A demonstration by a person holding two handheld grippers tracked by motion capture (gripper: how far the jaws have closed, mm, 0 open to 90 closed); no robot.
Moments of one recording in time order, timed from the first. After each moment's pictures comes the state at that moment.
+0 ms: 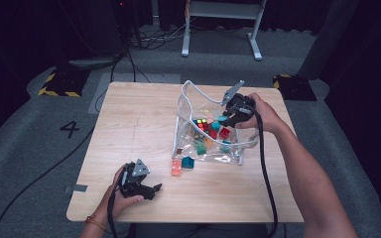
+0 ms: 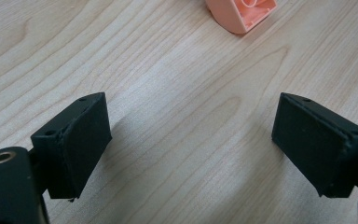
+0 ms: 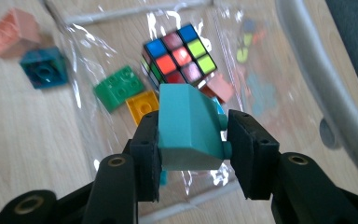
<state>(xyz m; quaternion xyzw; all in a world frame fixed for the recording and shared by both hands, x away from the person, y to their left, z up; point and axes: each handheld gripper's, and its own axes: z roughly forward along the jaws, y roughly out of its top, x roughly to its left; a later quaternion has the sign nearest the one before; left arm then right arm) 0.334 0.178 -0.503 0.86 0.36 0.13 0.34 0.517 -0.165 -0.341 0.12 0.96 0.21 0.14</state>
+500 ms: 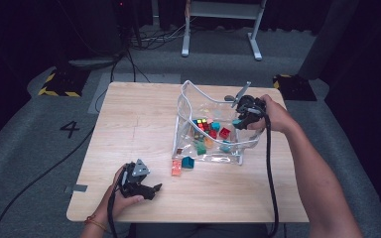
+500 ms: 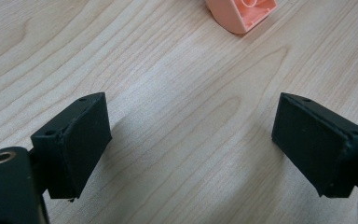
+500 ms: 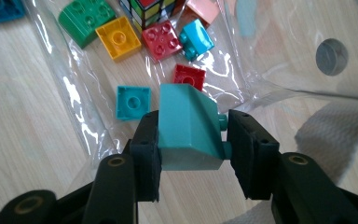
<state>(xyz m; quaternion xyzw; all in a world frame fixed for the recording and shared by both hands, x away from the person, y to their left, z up) 0.334 0.178 -0.503 0.86 0.36 0.13 0.34 0.524 -0.197 -0.348 0.16 0.97 0.12 0.13</state>
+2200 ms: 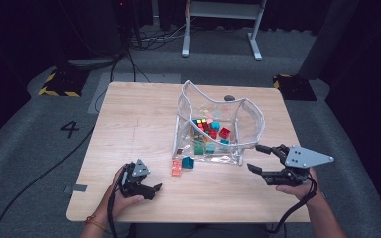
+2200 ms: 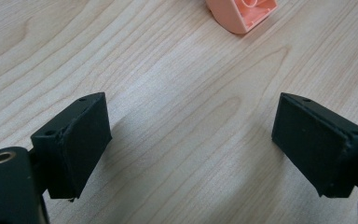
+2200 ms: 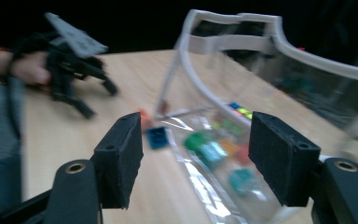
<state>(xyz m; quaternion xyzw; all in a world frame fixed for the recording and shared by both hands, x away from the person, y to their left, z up) 0.334 0.178 -0.503 0.86 0.36 0.13 0.34 0.325 -0.273 -0.364 0.16 0.80 0.54 0.20</state>
